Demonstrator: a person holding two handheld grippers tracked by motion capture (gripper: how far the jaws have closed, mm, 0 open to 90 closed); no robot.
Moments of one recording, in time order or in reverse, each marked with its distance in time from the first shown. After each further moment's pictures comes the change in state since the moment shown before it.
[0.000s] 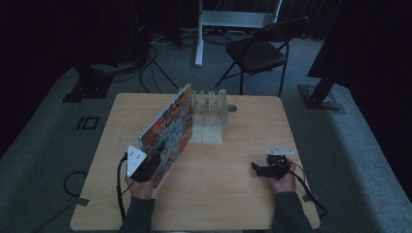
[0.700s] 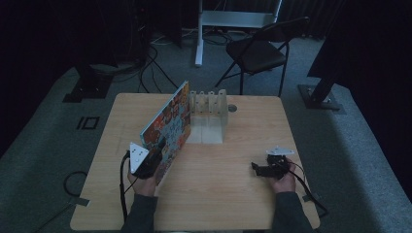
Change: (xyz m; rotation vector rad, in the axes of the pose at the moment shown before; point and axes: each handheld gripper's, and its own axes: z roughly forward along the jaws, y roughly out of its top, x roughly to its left) left arm -0.003 0.001 0.012 -0.003 0.044 -0.011; right arm 0.000 0.000 0.000 0.000 0.000 0.000
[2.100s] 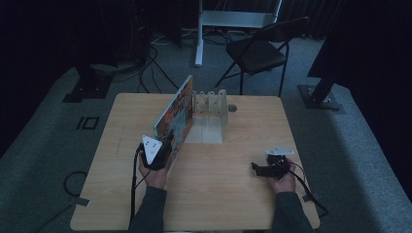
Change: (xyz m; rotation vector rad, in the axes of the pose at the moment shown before) left arm -0.018 0.003 0.033 -0.007 0.072 0.043; right arm 0.000 0.000 0.000 -0.001 -0.001 -0.001
